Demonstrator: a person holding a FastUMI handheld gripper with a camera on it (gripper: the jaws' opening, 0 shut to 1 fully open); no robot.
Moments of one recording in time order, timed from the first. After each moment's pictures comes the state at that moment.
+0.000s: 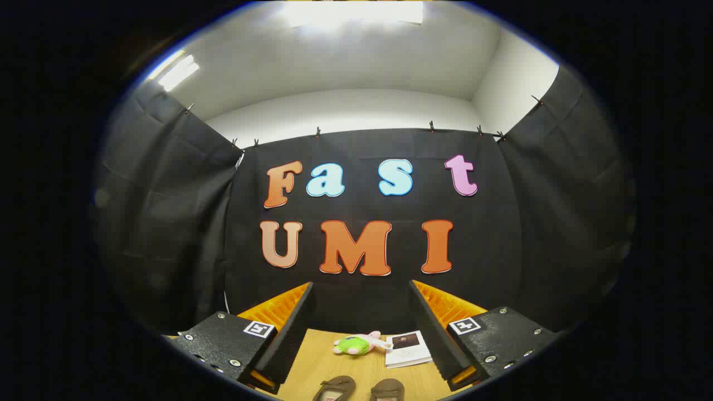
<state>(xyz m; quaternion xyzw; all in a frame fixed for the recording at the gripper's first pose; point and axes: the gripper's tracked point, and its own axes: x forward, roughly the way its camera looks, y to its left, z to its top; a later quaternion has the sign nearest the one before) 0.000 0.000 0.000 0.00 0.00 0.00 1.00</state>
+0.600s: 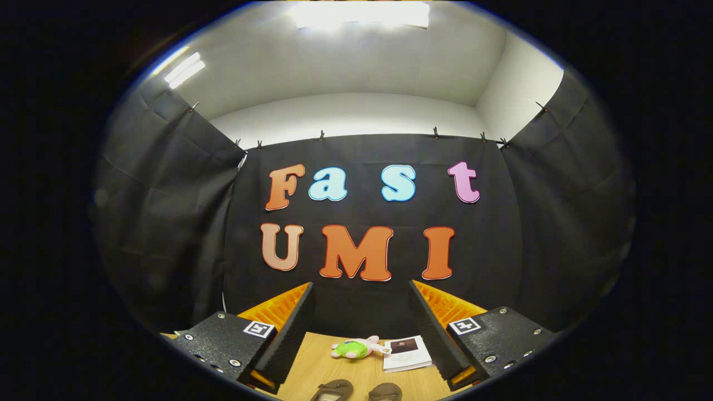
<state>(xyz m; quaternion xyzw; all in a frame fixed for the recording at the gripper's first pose) 0.002 0.013 0.005 -0.01 -0.01 0.01 1.00</state>
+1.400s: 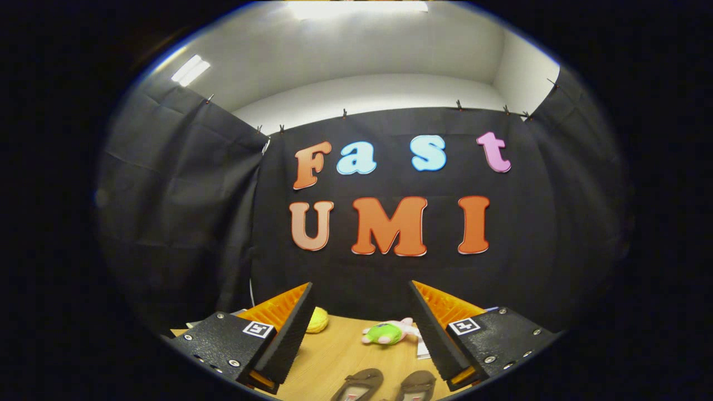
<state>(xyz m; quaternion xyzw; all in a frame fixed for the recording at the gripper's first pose) 0.014 0.085 -0.094 0.03 0.07 0.11 0.99</state>
